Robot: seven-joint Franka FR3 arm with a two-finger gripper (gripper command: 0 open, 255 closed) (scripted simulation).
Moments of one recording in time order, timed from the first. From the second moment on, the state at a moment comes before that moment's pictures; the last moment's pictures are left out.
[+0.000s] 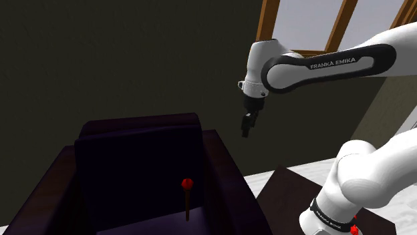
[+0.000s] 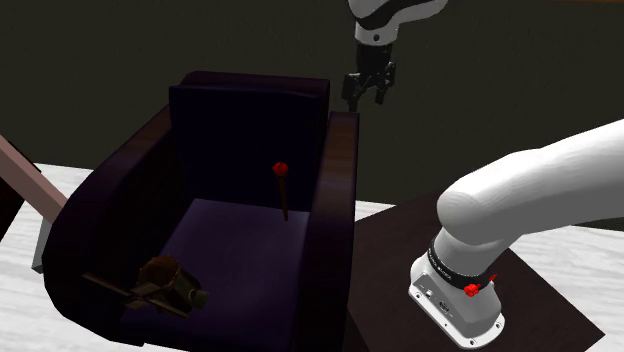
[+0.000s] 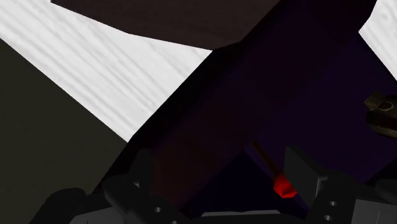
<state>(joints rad) 0.08 -0.59 0.04 -2.51 0.02 1.90 -0.09</state>
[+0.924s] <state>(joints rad) 0.18 -0.15 0.11 -2.47 0.17 2.35 -0.08</state>
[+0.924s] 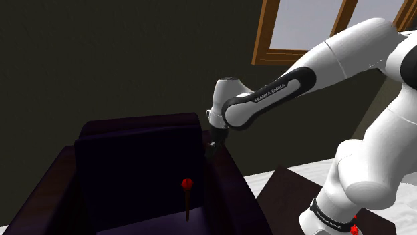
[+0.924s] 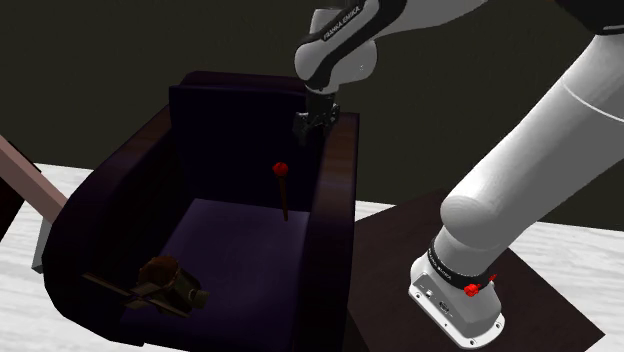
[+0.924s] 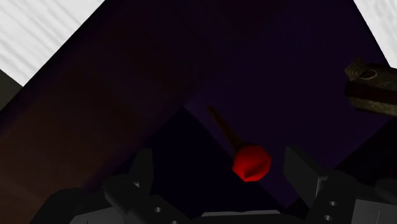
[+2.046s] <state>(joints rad) 0.24 0.34 0.18 -2.24 0.28 2.66 -0.13</state>
